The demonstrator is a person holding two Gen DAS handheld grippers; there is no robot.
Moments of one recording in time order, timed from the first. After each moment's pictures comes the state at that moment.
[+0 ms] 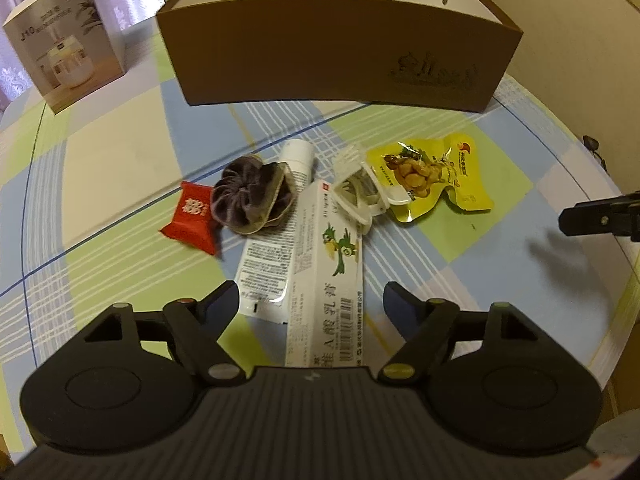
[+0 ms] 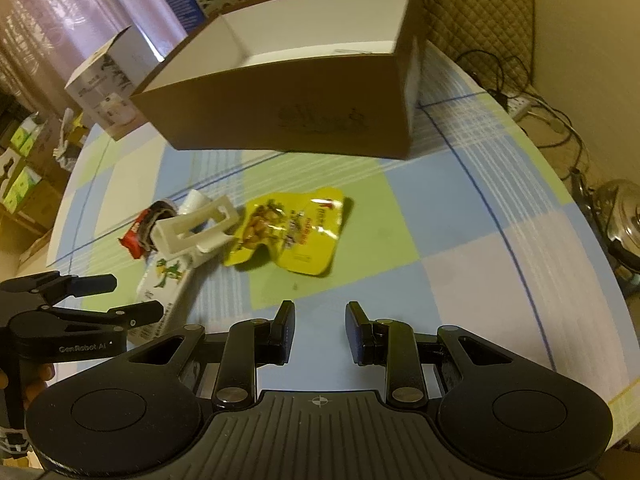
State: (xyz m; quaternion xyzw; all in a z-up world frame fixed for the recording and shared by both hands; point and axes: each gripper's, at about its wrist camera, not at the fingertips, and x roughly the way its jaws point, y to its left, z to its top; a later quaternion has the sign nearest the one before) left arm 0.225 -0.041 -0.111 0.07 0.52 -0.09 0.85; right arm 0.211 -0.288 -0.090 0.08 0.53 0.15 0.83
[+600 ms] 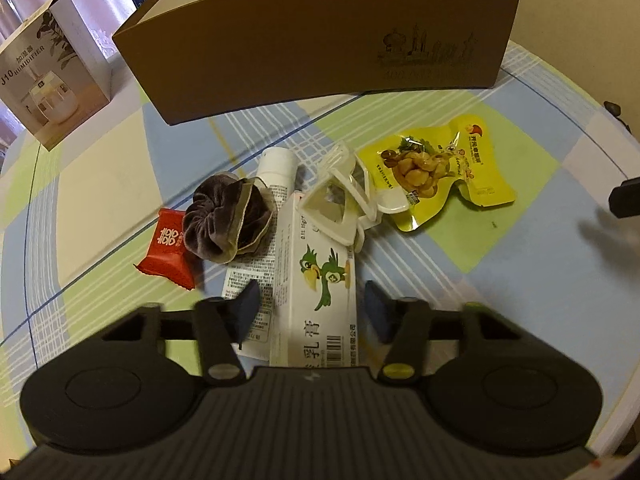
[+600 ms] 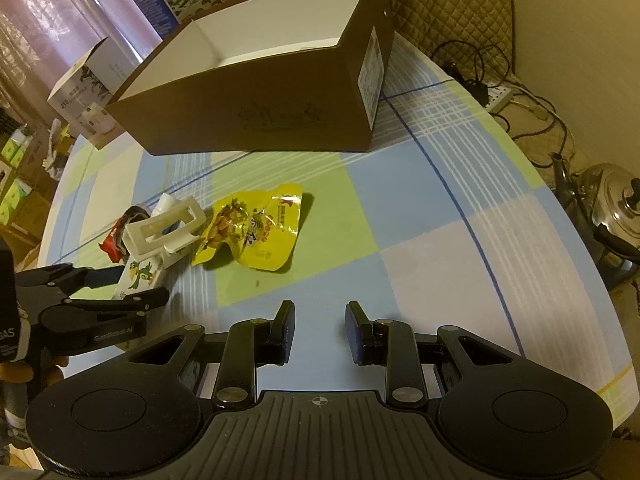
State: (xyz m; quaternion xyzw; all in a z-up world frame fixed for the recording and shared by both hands) left arm 0.241 -0.075 -0.136 0.14 0.51 -0.07 0.85; right arm 0.213 -0.316 -0.098 0.10 0.53 0.14 0.83
